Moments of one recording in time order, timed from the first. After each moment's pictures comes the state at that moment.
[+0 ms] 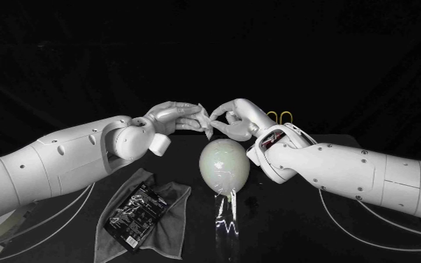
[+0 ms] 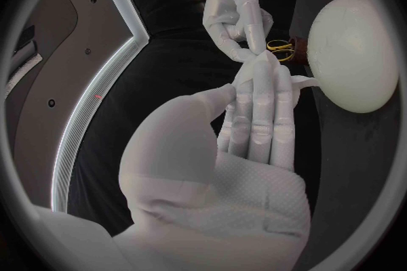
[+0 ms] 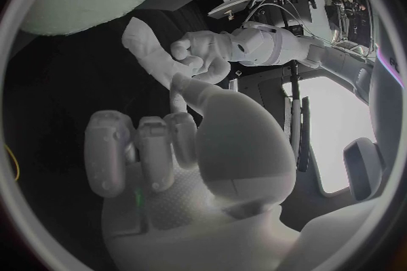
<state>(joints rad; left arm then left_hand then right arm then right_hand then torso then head) 1.28 -0.73 -0.05 1.29 0.05 0.01 0.14 1.35 -0.01 0.58 0.02 0.04 0.90 0.15 0.48 0.37 1.33 0.08 0.10 0.07 1.22 0.02 0.55 0.38 0.17 1.03 0.15 0.48 0.22 1.29 -0.60 -0.15 1.44 -1.04 -0.72 0.12 1.28 -0.05 0.59 -0.03 0.04 1.08 0.07 0.27 0.50 1.46 0.00 1.44 1.31 1.47 -0.05 1.57 1.31 0.04 1.47 0.06 1.45 1.31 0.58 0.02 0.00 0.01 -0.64</state>
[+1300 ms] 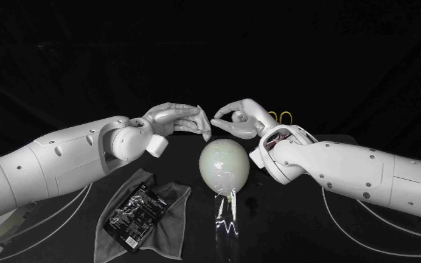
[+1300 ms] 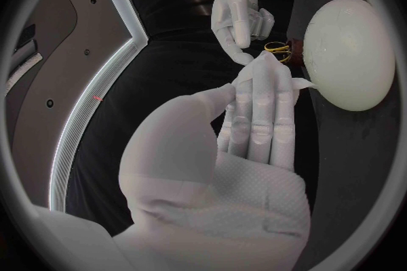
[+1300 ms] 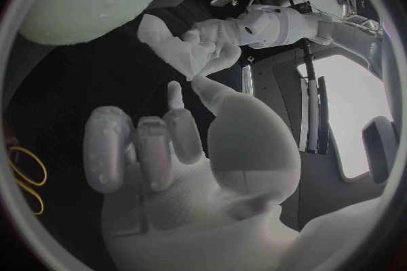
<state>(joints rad) 1.28 -0.73 -0.05 1.29 0.04 0.04 0.12 1.36 0.00 0.58 0.02 0.04 0.90 0.14 0.48 0.37 1.34 0.08 0.10 0.07 1.22 0.02 0.56 0.39 0.16 1.03 0.15 0.49 0.22 1.29 -0.63 -0.15 1.47 -0.89 -0.70 0.10 1.08 -0.17 0.45 0.08 0.05 0.95 0.12 0.22 0.52 1.47 0.04 1.33 1.31 1.47 -0.03 1.56 1.31 0.04 1.47 0.07 1.37 1.31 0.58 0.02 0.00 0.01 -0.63</state>
